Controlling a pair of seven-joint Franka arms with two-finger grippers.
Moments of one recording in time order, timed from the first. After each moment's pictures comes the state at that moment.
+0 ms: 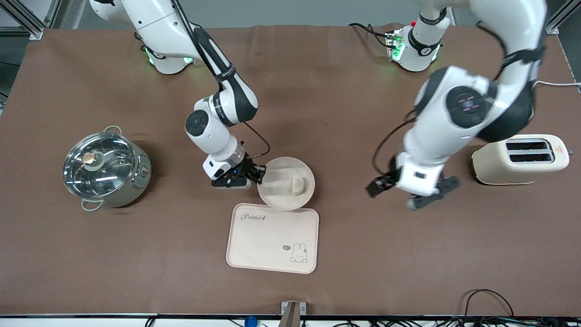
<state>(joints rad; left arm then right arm) -0.06 0.37 -0.36 -1.45 0.14 1.92 -0.82 0.63 0.57 -0.06 -1.85 0.53 2.71 0.25</state>
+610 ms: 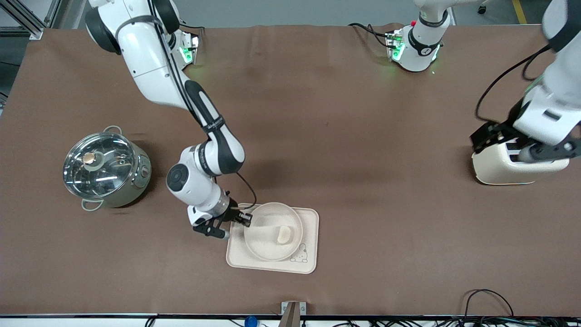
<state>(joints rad) 0.18 0.10 -0.36 -1.46 0.15 1.59 -0.20 0.47 0.91 -0.06 -1.36 0.53 2.55 0.33</state>
